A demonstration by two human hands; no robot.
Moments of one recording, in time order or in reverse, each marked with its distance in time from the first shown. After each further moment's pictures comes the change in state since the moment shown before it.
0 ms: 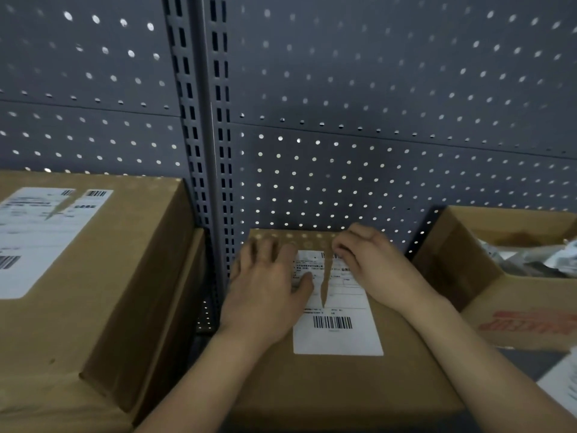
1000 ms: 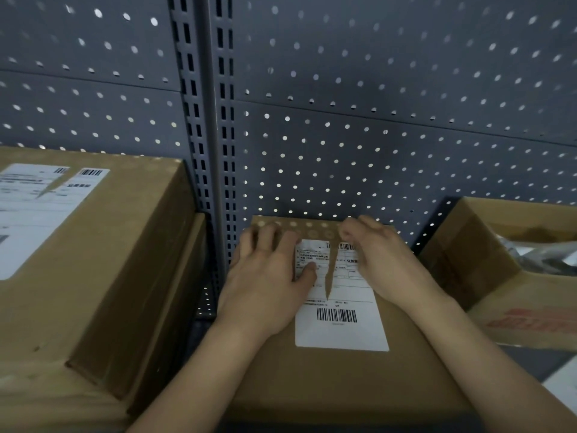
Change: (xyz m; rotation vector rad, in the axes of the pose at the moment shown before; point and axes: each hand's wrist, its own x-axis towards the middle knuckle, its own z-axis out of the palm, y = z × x) left_hand 0.001 -0.002 -0.001 -0.073 0.001 -0.016; right_hand 0.001 -0.001 0.006 0.015 0.029 0.016
